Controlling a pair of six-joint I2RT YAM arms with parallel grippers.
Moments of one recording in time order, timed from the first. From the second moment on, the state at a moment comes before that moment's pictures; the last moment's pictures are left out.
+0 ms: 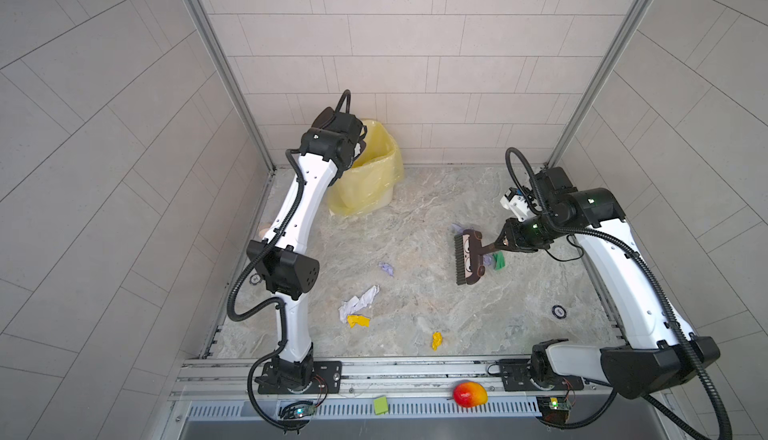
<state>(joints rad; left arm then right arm) -0.31 1.99 2.37 -1.47 -0.80 0.36 0.15 1.30 1.55 -1.48 -0.38 0.15</state>
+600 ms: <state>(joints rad) -0.40 1.98 2.02 -0.73 -1.17 1.12 0.15 1.30 1.57 -1.51 -0.38 0.13</state>
